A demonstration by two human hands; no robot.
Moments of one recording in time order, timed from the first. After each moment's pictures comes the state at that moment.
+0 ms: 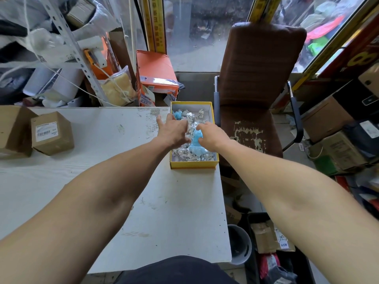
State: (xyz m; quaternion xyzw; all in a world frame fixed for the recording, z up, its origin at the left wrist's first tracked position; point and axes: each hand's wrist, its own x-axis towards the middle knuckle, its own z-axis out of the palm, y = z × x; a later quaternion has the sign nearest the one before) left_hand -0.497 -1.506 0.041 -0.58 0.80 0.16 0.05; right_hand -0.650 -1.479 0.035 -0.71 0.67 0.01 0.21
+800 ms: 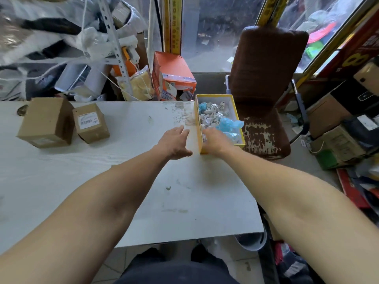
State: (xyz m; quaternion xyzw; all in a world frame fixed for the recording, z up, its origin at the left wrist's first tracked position) left_hand -0.348 -1.430 0.031 -0.49 0.85 0.17 0.07; right_hand -0.515 -1.400 0.047 -0.67 0.71 0.01 0.22
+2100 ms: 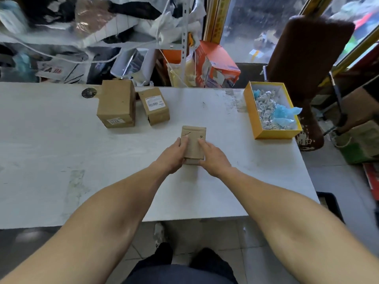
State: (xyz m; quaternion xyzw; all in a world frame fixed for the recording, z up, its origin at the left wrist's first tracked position) left_hand -0.083 -1.365 -0.022 -0.51 0.81 0.30 -0.01; right_hand -0.255 -1.326 0.001 -0.67 0.68 -0.03 0.28
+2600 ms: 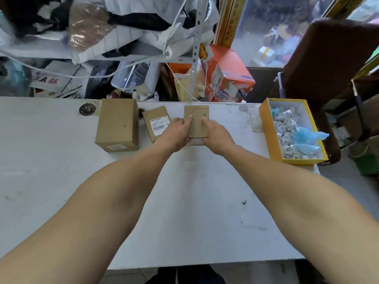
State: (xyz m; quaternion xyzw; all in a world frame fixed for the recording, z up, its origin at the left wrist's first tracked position) left_hand -0.087 -1.552 -0.003 -0.52 0.82 0.23 0.01; right_hand -0.249 -1.515 0.026 -0.68 0.69 -0.04 0.24
